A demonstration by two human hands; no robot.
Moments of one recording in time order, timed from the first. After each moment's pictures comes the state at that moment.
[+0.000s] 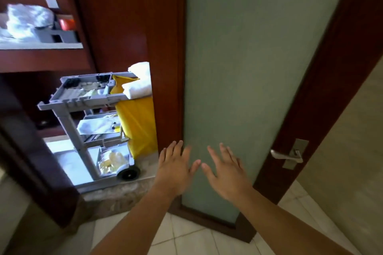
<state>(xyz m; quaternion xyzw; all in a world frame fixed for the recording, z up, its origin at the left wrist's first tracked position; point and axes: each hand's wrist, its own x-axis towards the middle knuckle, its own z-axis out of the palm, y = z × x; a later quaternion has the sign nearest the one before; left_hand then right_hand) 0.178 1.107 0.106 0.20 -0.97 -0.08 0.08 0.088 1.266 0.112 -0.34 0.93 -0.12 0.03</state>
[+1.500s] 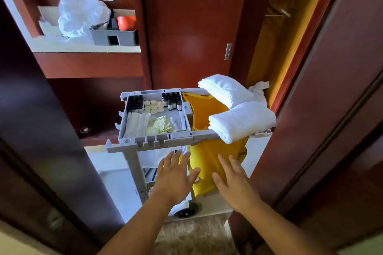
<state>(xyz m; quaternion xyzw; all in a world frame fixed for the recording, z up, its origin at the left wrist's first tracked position) 0.149 0.461 0.066 0.27 -0.95 -0.16 0.04 0.022 0.633 0.066 -0.36 0.91 -0.18 0.13</state>
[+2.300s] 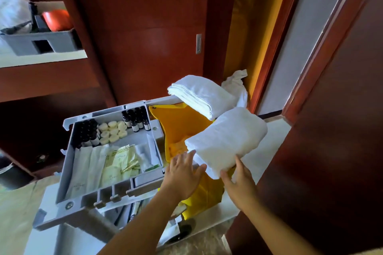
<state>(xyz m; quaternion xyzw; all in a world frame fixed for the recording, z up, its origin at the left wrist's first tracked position) -0.088 0.392 0.044 0.21 -0.94 -0.27 -0.02 -0.161 0.577 0.024 -0.13 0.90 -0.38 0.14</state>
